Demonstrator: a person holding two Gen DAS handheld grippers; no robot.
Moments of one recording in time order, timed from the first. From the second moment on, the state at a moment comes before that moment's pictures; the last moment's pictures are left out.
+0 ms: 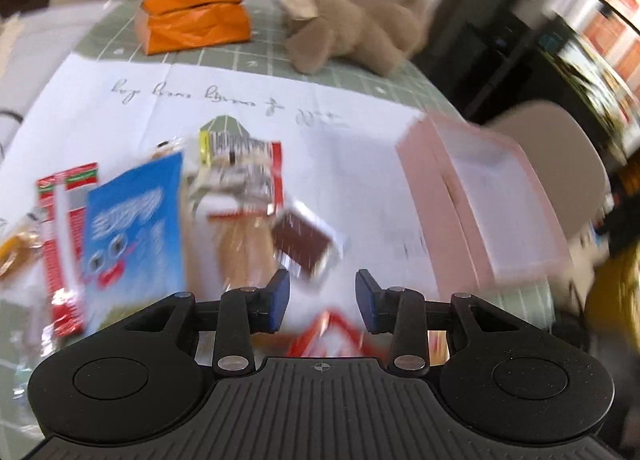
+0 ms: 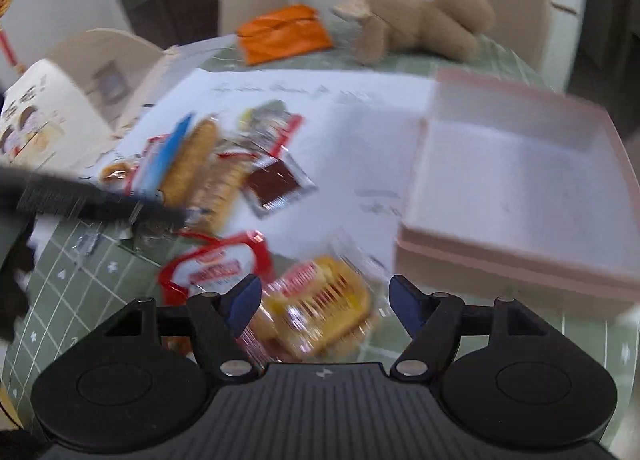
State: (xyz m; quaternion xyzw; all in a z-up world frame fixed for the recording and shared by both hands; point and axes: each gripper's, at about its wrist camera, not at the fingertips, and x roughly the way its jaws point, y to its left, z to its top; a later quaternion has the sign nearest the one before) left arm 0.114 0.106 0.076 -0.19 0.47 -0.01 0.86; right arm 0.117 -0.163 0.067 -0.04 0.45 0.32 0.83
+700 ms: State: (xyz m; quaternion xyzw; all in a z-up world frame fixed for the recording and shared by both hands) left arm 0.096 0.071 0.043 0.06 0.50 -0.10 0.86; right arm 0.105 -0.185 0.037 0.00 0.45 0.29 0.84
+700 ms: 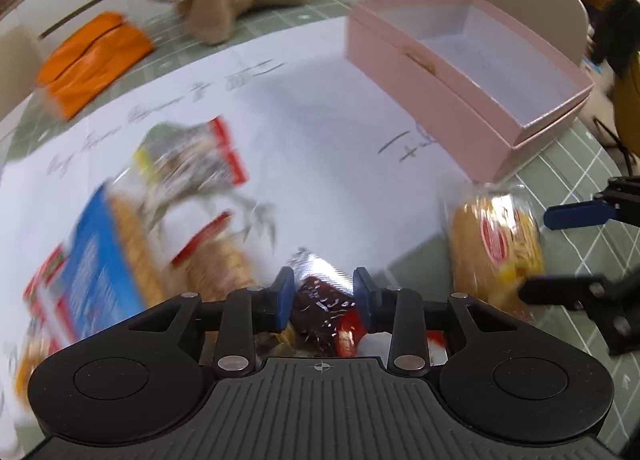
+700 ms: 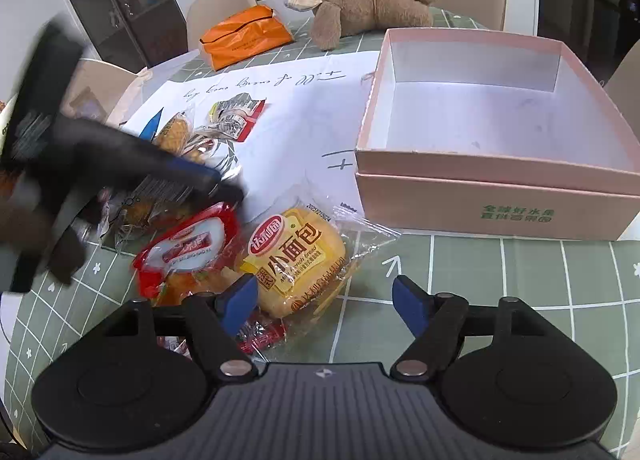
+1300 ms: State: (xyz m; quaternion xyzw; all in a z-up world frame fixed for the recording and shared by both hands) left arm 0.106 0.061 0.048 -0.08 0.53 -0.02 0.85; right arm 0.074 -0.190 0.028 -0.03 0.44 0.27 0.86
